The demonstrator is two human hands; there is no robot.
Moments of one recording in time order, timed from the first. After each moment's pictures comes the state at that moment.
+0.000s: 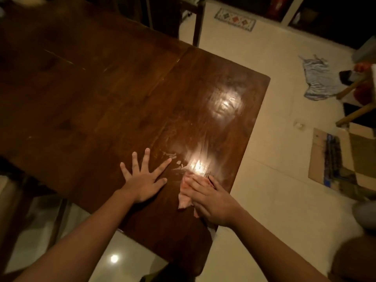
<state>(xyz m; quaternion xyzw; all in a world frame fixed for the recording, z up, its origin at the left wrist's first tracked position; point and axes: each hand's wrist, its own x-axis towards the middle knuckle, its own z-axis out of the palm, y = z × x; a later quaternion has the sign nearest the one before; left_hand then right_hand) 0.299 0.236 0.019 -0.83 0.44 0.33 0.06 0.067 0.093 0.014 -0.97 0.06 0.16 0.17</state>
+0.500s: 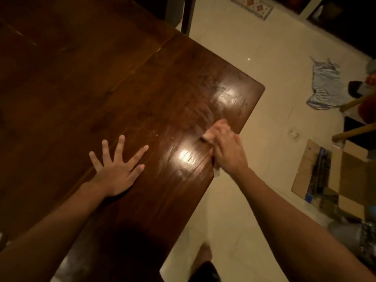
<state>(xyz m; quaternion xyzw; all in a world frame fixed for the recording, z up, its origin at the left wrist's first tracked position) 0.299 0.125 0.021 -0.87 0.36 0.34 0.04 0.110 -0.166 0.005 -0.95 0.26 0.02 0.17</state>
